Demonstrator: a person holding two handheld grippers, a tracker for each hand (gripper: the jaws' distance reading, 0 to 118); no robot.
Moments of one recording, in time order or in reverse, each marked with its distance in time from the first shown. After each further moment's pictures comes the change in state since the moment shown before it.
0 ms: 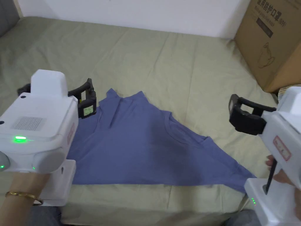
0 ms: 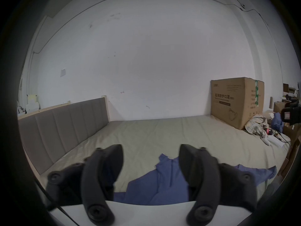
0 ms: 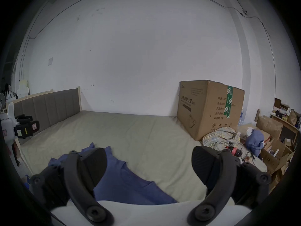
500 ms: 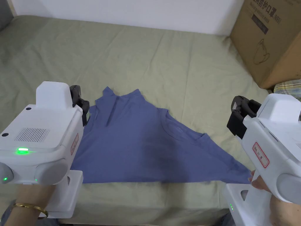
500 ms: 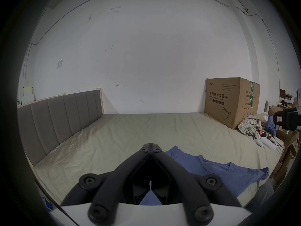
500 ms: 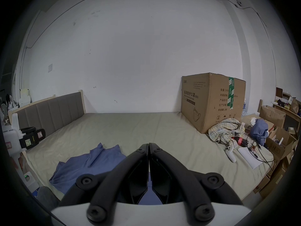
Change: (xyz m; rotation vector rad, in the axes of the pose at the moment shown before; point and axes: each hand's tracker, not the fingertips) left arm 0.013 -0.010 0.008 -0.046 -0.045 0.053; right arm -0.006 -0.017 0.004 -0.009 0.024 -0.073
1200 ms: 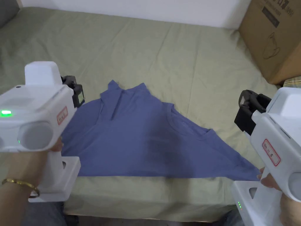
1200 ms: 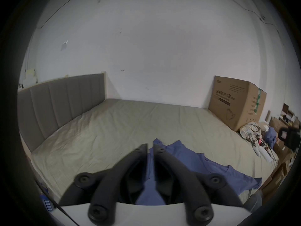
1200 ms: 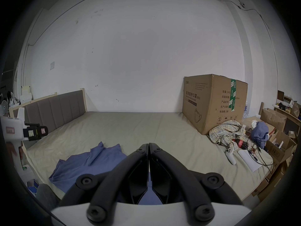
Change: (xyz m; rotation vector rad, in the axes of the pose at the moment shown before) left arm -0.037 0.019 -0.026 -0.143 0.034 0.139; right arm -0.002 0.002 -0.001 -0.003 0.014 0.024
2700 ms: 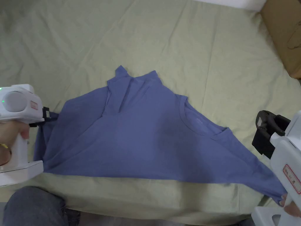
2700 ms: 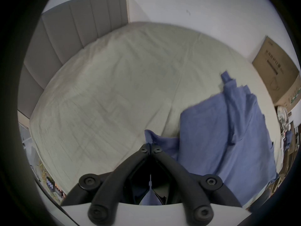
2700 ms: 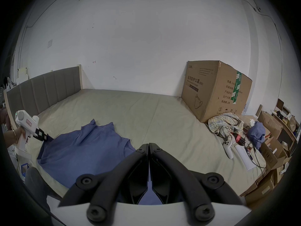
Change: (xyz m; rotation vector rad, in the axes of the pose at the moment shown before) left arm -0.130 -0.067 -0.156 -0.642 0.198 0.098; right arm -0.011 -0.020 -0.041 -0.186 -0.034 0.100
